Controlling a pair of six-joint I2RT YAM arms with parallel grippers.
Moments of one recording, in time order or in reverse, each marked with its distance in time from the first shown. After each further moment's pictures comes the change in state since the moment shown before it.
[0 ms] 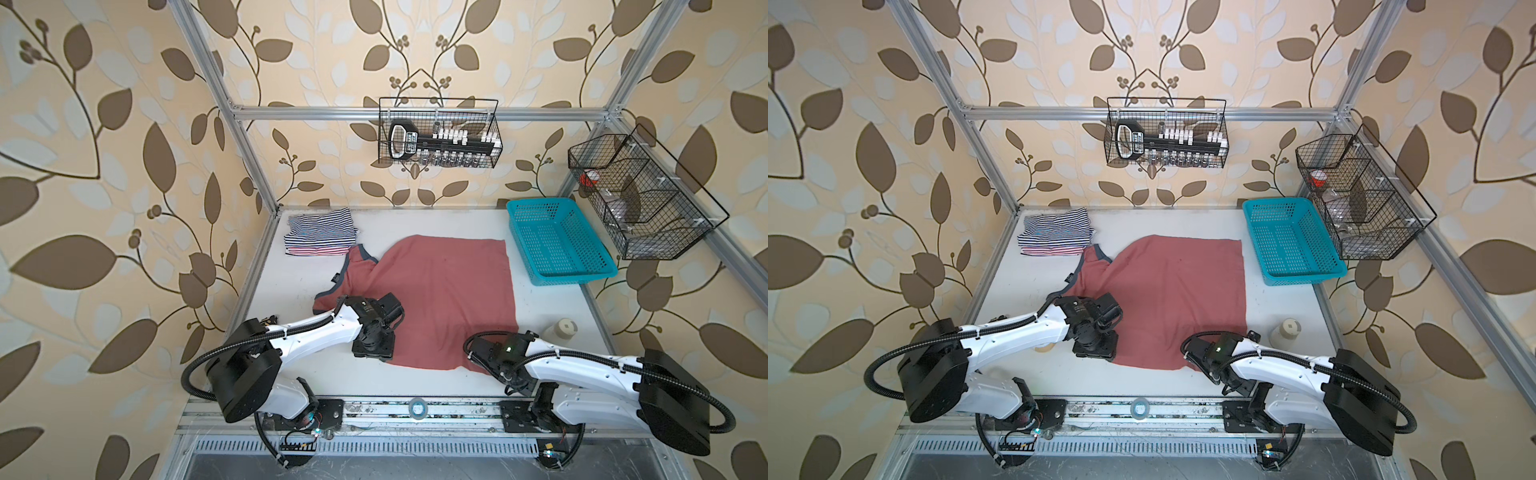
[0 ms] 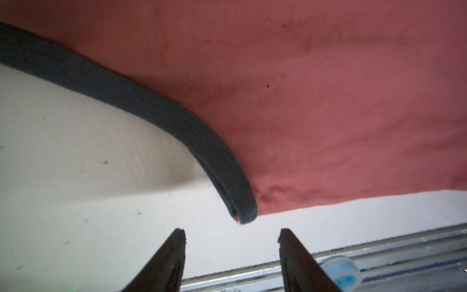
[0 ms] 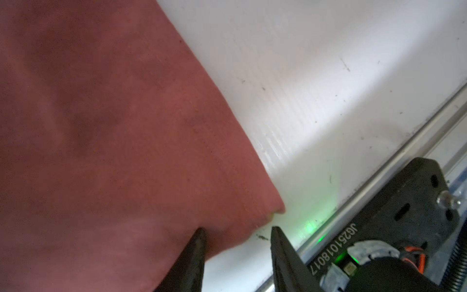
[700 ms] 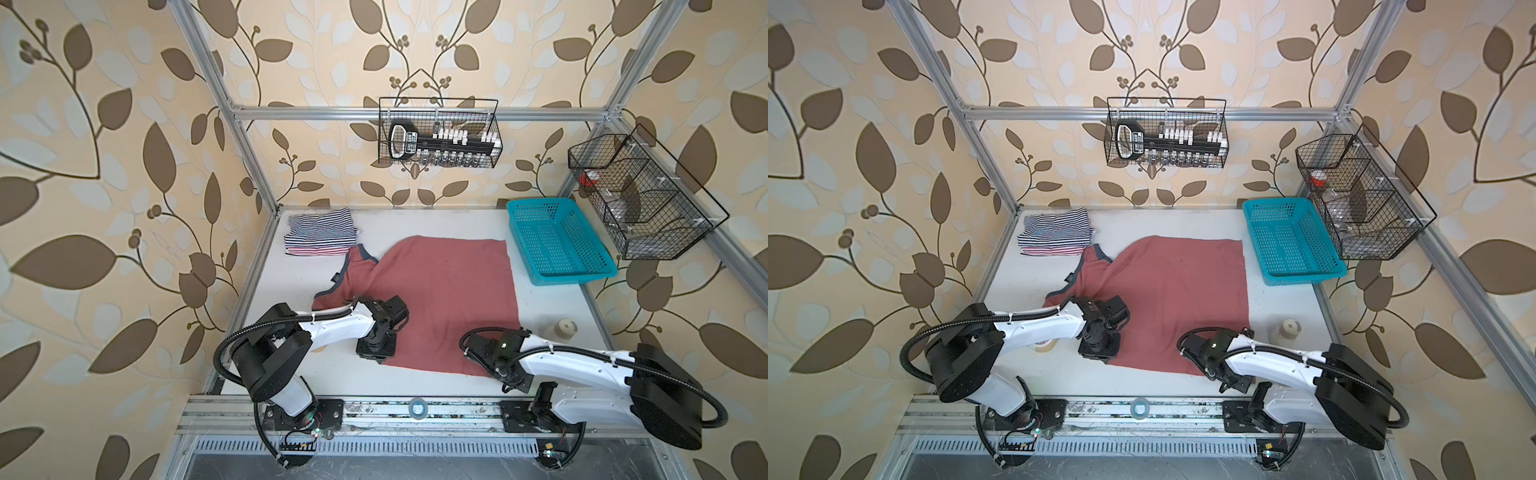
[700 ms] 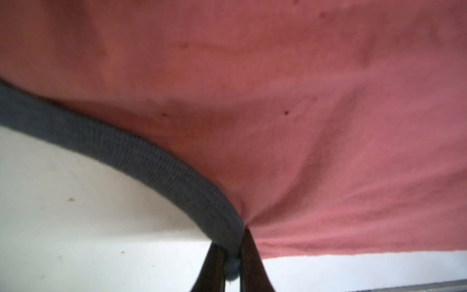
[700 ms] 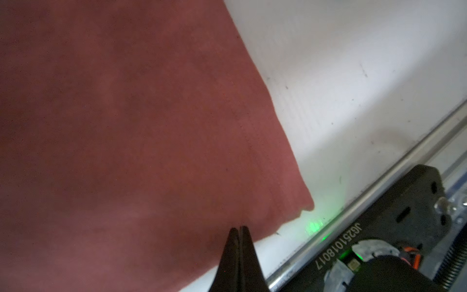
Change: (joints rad) left arm 0.000 0.111 0.000 0.047 -0.001 0.002; right arm -0.006 -0.024 0.023 0.014 -0.008 -0.069
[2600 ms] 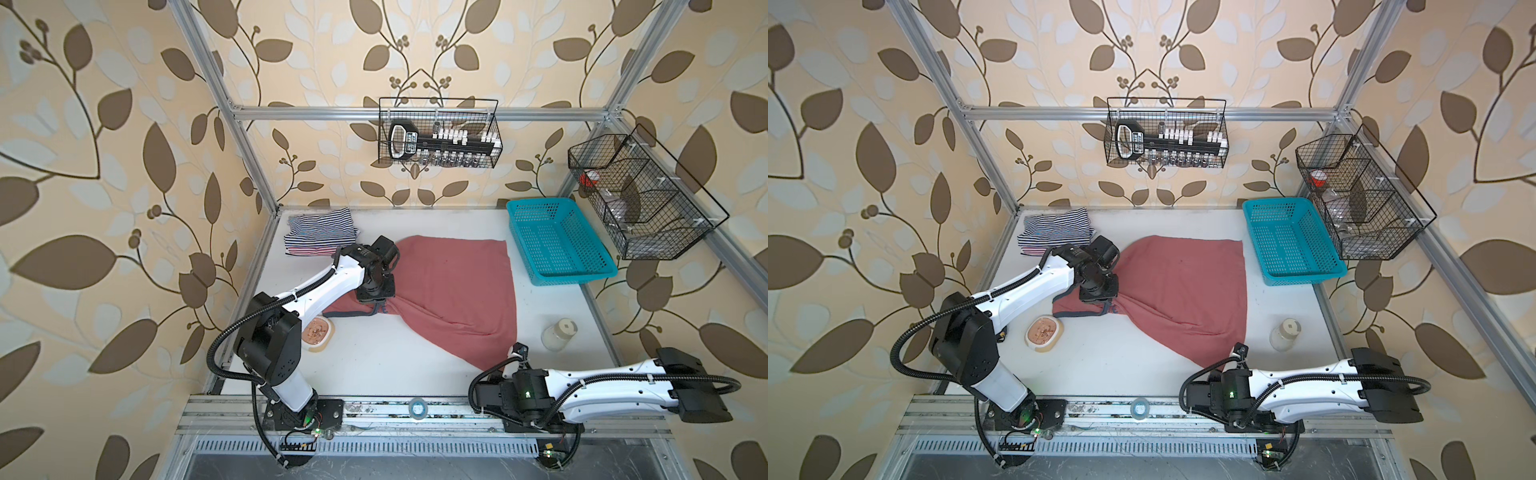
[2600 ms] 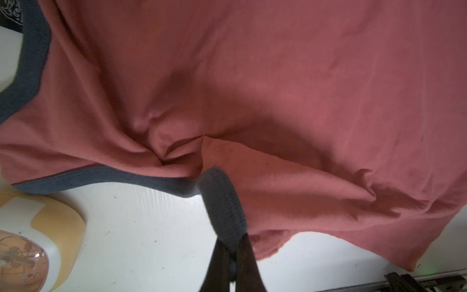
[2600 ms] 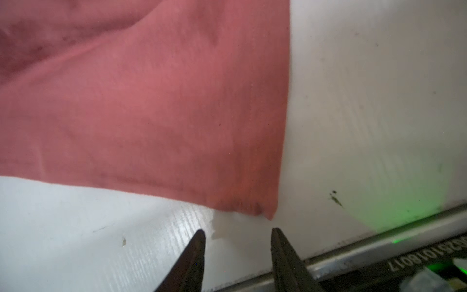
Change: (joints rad) left arm 0.265 0.068 0.467 -0.179 -0.031 0.106; right arm 0.545 -0.169 -0.108 0.059 0.127 0.379
